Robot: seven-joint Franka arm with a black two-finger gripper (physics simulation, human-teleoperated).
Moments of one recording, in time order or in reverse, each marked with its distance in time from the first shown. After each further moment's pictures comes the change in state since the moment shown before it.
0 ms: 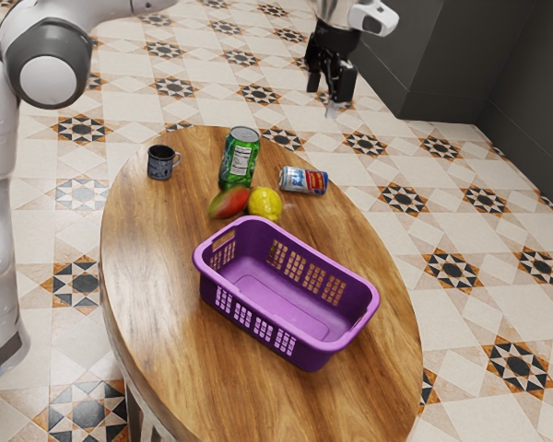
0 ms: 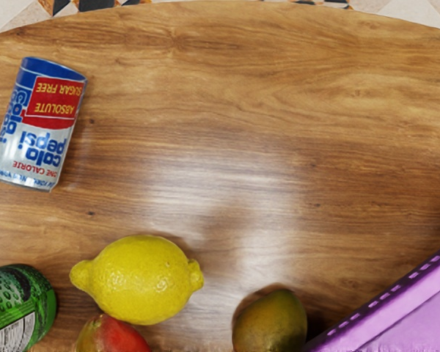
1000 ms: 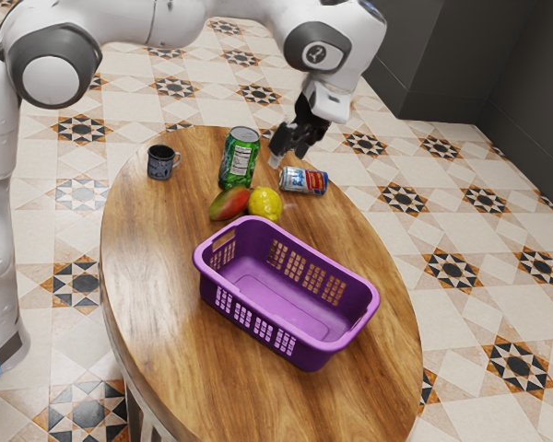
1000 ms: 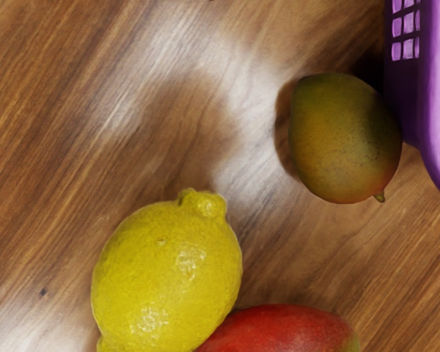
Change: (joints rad) arm 0.009 0.004 0.006 -0.356 0.104 0.130 1.089
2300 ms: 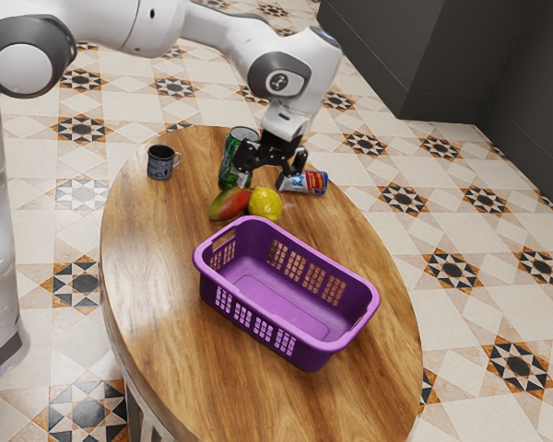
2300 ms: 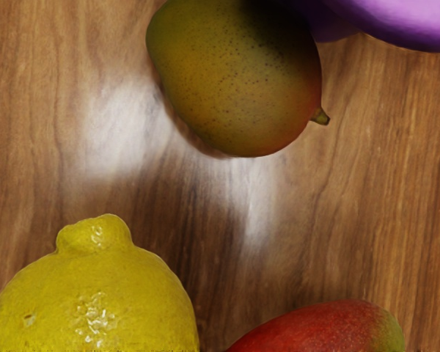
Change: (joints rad) arm 0.009 -0.127 0.071 -0.333 -0.098 0.216 0.503
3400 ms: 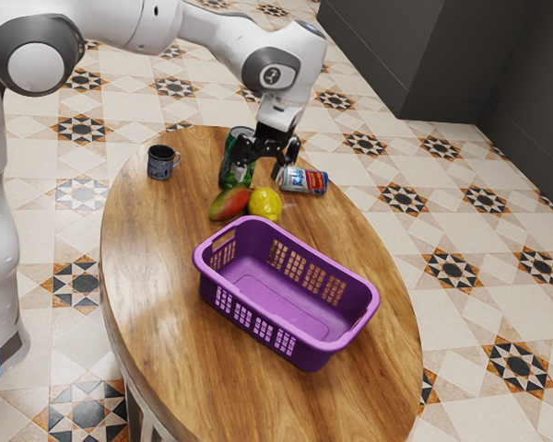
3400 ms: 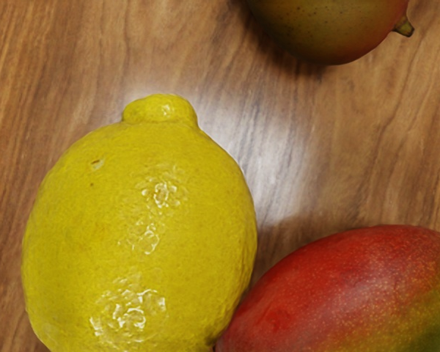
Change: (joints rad) arm 0.127 0.024 -0.034 -0.006 -0.036 0.068 -0.011
